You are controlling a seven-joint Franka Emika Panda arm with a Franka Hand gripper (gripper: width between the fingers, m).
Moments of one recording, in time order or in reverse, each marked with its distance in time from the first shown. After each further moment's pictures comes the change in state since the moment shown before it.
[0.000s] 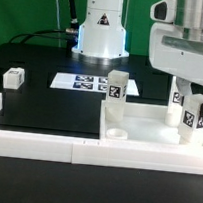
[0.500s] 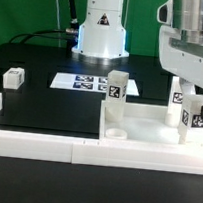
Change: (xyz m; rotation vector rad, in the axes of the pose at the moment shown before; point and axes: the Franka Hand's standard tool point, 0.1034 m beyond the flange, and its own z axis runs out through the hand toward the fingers) arm -0.004 0.004 0.002 -0.028 -0.027 -0.139
